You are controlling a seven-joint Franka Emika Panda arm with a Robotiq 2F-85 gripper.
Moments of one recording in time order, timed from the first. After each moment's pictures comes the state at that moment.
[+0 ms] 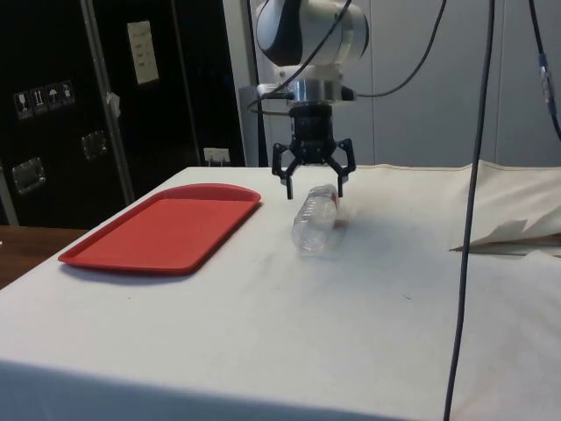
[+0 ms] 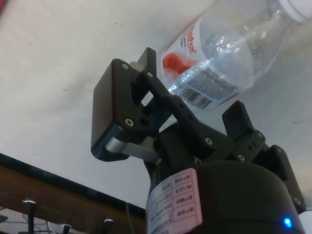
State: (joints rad) arm 0.09 0.38 -0.42 -2.24 0.59 2.35 0.64
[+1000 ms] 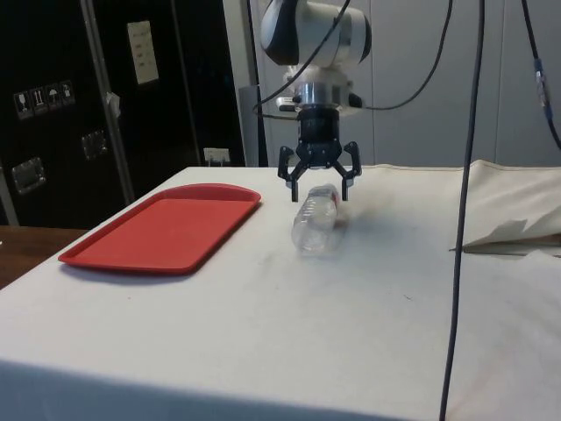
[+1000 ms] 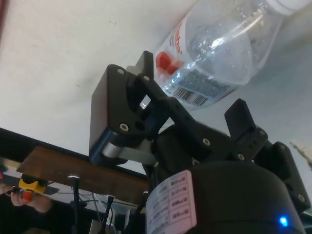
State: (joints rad) arm 0.08 0.42 -0.47 -2.21 0.73 2.22 0.58
